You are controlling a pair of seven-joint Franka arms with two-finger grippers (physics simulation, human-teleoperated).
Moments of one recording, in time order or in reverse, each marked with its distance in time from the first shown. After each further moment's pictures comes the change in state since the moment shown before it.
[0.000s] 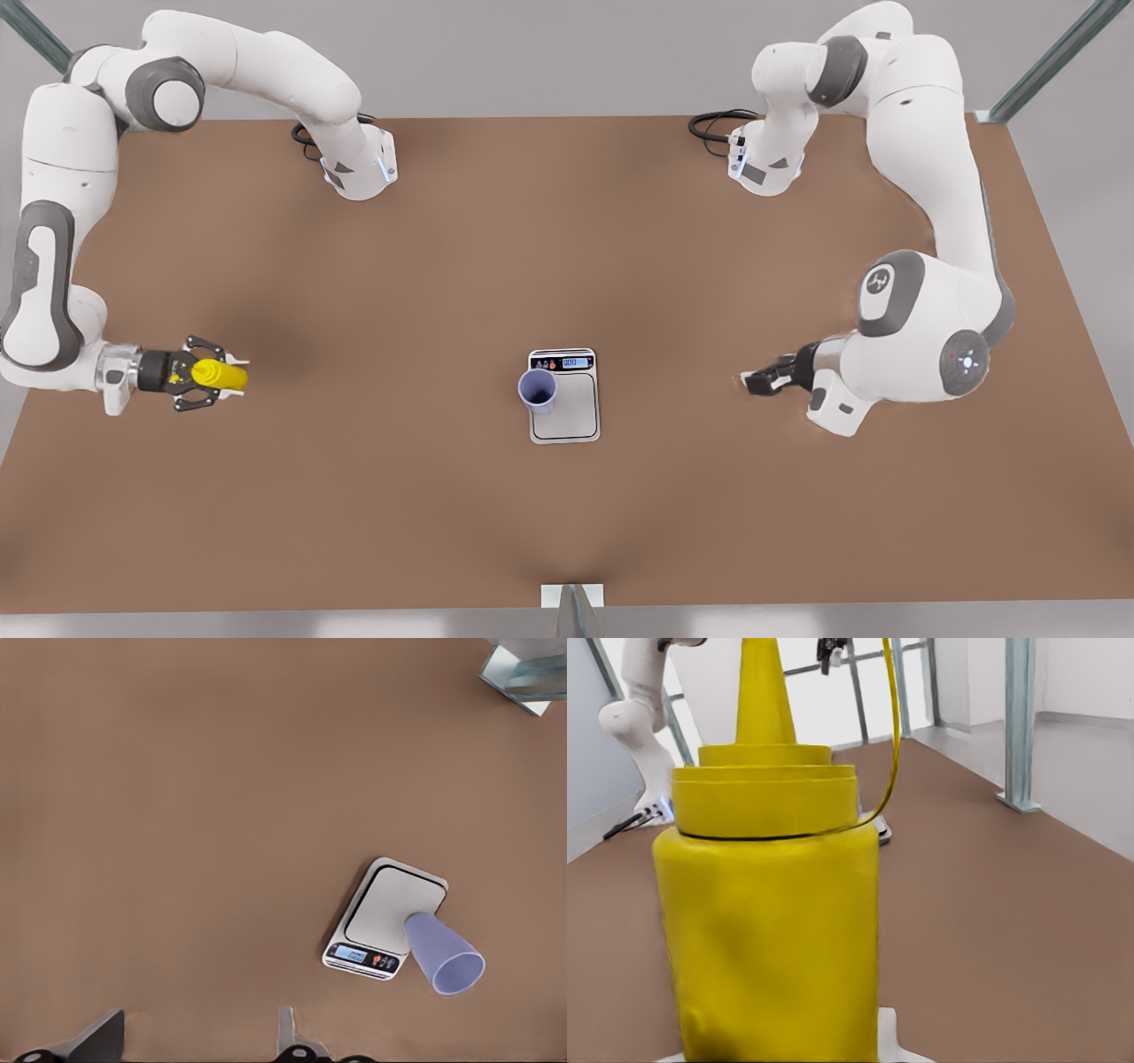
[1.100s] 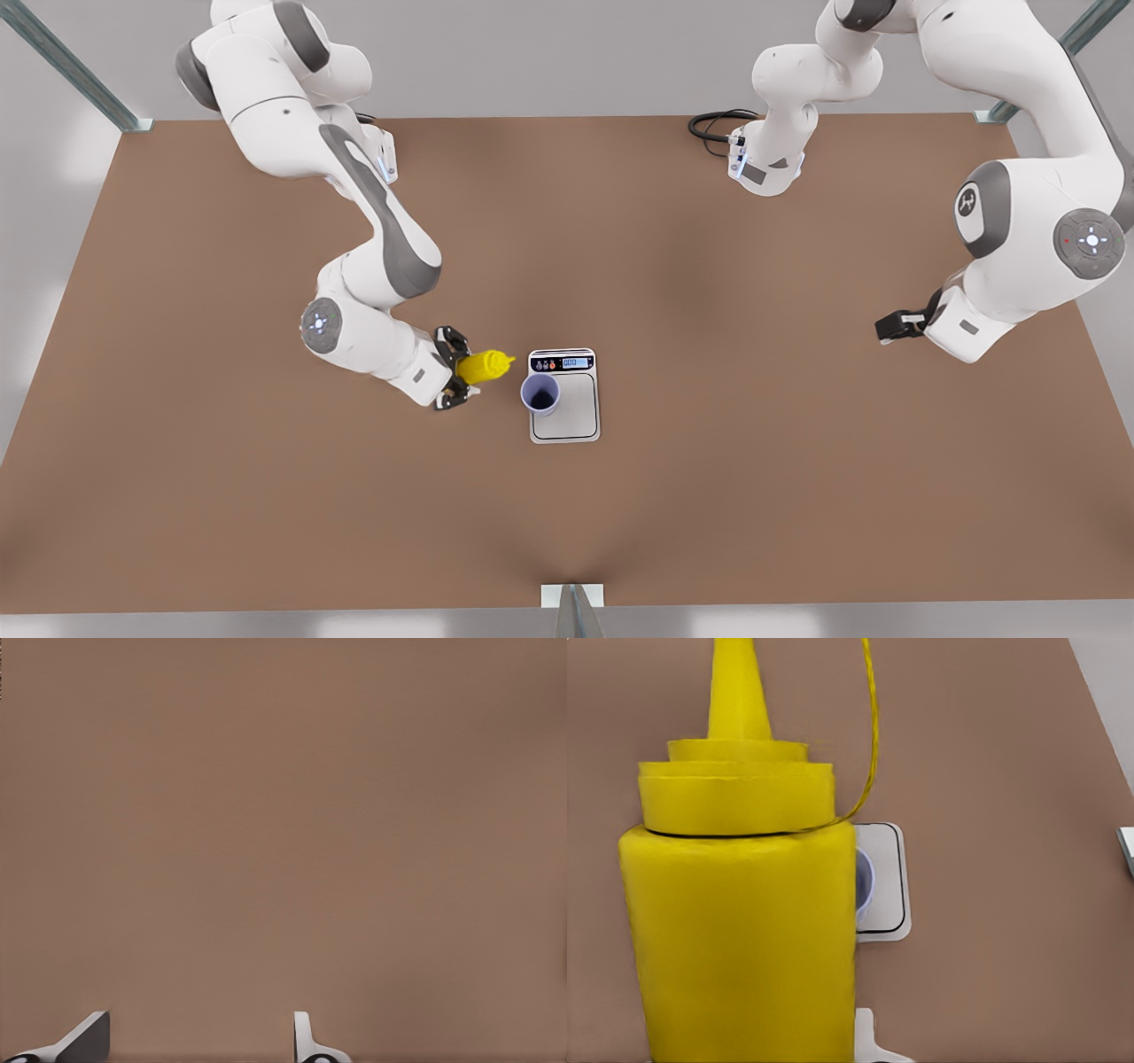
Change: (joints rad) left arm 0.051 -0.378 0.119 -0.433 0.272 0.205 0.401; right arm 0.869 -0.202 0.014 0.008 -0.431 0.576 0.758
